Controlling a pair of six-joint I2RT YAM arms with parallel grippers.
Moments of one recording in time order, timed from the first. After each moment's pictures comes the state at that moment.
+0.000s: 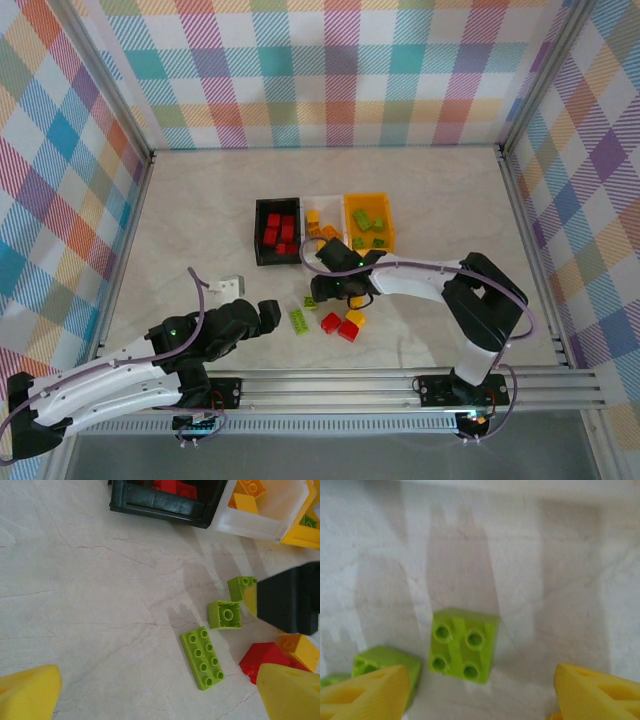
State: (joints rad) left arm -1.08 0.62 0.51 -0.79 -0.49 -1.06; right arm 0.90 1.74 1.04 -0.42 0.03 0.64
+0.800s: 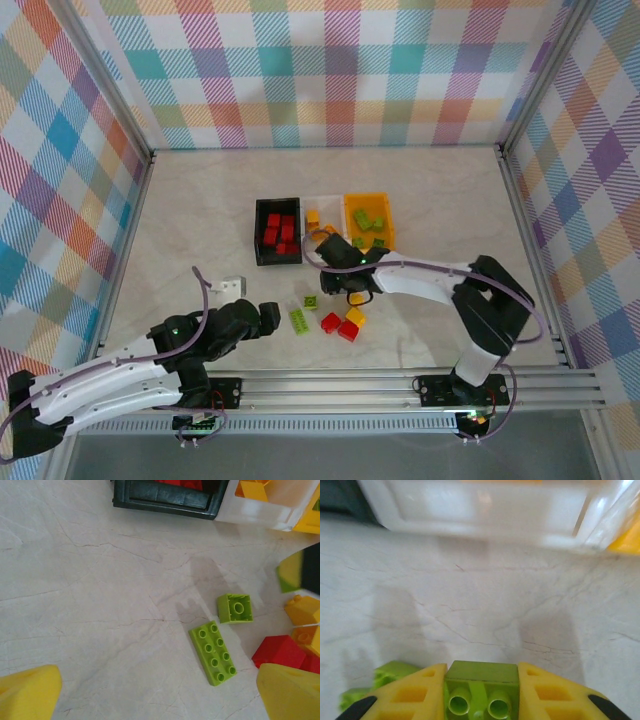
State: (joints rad) left arm -1.08 0.67 0.53 -0.80 -0.49 -1.01; right arm 0.90 1.65 1.04 -0.45 0.11 0.68
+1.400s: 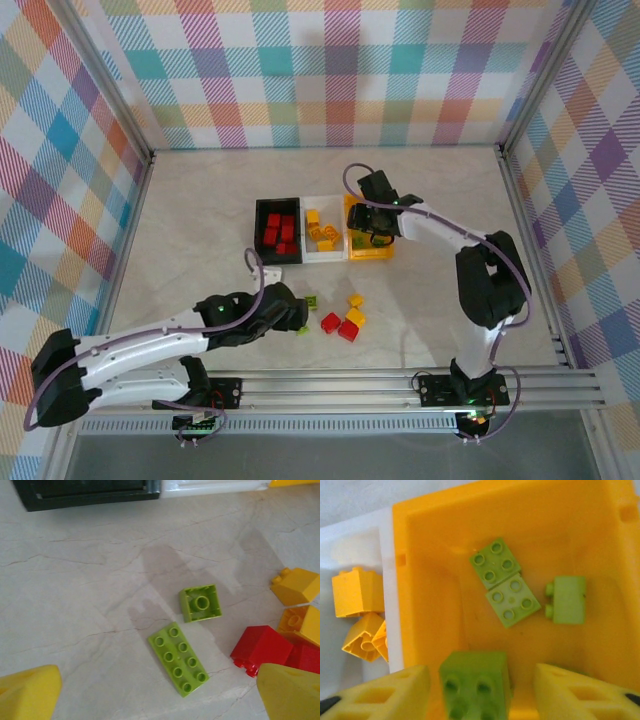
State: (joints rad) left arm -1.08 1.05 0.68 -0.64 -0.40 -0.85; right arm 0.52 1.82 1.33 -0.49 0.07 0.59
